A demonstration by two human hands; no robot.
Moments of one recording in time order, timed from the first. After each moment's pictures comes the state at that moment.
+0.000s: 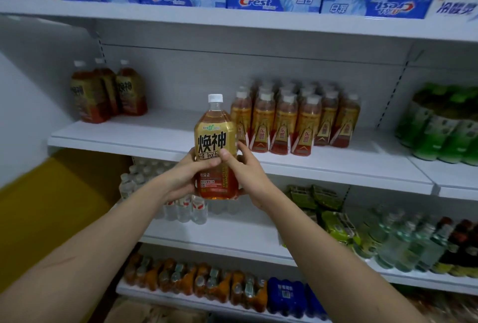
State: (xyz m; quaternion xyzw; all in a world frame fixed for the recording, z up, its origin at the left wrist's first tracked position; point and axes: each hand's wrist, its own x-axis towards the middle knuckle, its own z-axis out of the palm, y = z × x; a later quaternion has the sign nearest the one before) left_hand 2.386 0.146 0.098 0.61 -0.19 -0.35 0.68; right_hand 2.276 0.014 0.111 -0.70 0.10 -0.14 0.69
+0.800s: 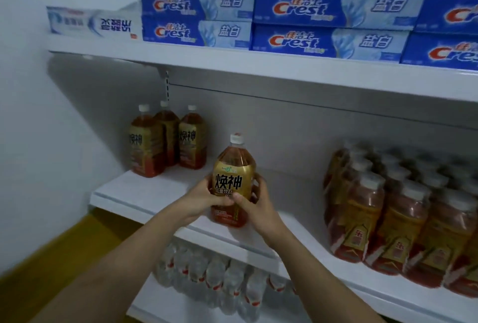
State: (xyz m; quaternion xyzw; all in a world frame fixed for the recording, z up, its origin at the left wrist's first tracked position) left_hand 2.683 0.204 0.093 0.67 -0.21 -0.22 0.67; right_hand 2.586 0.057 0.091 -0.72 0.02 -0.14 0.68
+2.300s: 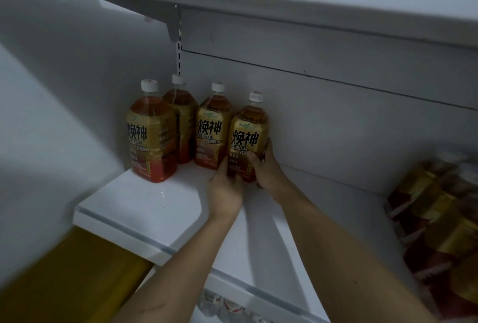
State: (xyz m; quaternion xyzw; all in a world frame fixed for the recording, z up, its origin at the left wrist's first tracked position) left_hand 2.813 0.168 0.030 0.76 -0.10 0.11 0.63; right_hand 2.811 0.059 0.081 -0.80 0.10 -0.12 0.59
